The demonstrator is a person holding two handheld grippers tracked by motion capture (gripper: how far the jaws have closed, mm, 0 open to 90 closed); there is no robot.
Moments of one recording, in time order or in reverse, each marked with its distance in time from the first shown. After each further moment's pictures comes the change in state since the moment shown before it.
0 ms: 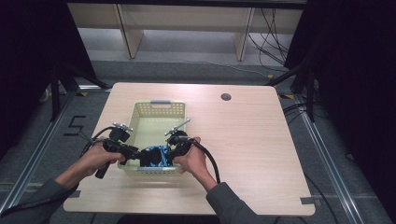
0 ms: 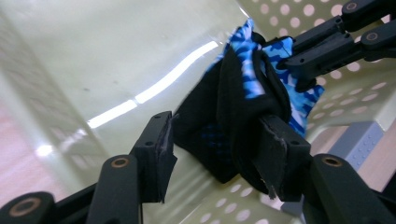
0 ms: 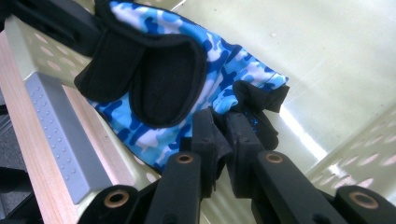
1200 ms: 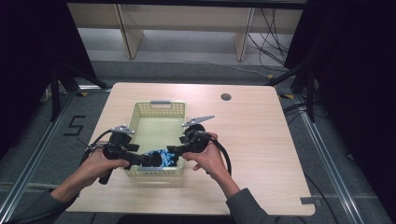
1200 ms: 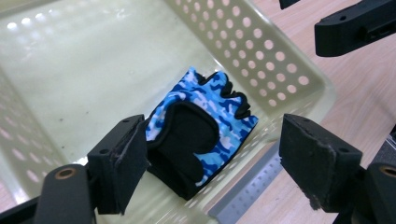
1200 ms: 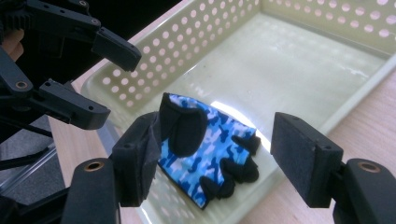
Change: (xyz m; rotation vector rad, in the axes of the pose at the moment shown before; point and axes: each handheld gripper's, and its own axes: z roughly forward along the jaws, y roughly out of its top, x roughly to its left) left arm -0.044 -0.003 -0.012 -0.164 -0.014 0.009; right arm -0.010 -0.015 -0.060 -0.264 0.069 0.019
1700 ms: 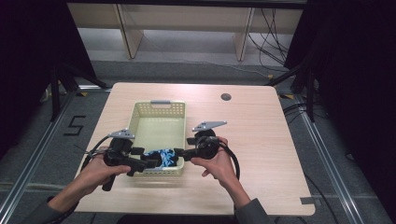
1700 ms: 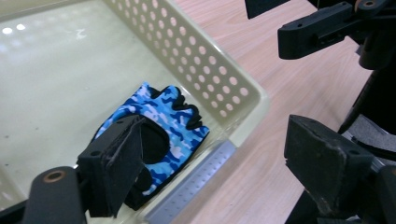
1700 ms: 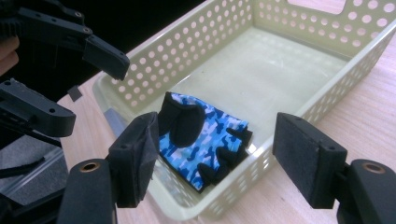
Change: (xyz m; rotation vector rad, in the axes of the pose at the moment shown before) left arm -0.026 -0.005 -0.010 -0.097 -0.099 -0.010; right arm 0.002 -0.018 -0.027 -0.076 -0.013 -0.015
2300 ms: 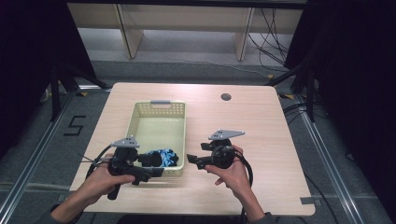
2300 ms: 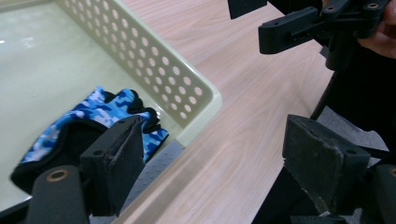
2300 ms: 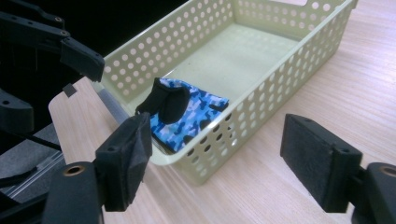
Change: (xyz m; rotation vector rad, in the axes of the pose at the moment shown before) left arm -0.027 -0.010 0.006 -0.029 -0.081 0.023; right arm -0.009 -0.033 -0.031 -0.058 -0.029 0.025
